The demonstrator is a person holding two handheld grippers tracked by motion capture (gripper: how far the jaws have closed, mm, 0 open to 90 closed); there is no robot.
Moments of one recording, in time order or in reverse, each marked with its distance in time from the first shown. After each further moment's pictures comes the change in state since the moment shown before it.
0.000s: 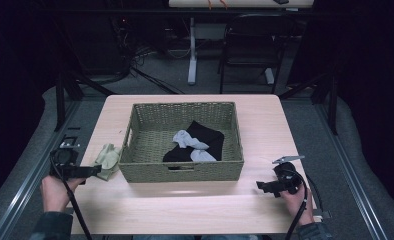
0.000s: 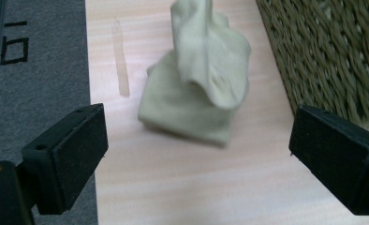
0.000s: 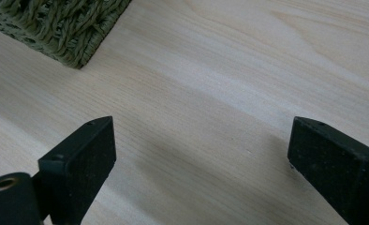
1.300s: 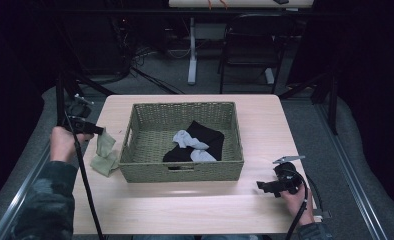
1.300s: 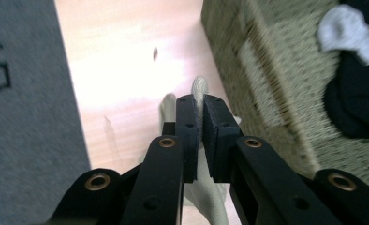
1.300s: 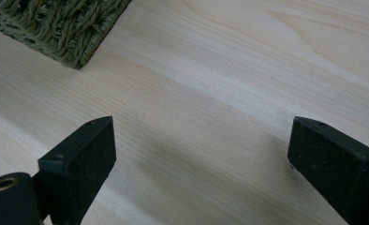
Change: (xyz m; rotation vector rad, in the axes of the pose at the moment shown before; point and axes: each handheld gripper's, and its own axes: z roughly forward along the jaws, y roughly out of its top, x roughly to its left) left arm -0.004 0.131 0.006 0.125 -0.087 0.077; right arm -0.001 0.000 -0.001 -0.001 0.000 0.000
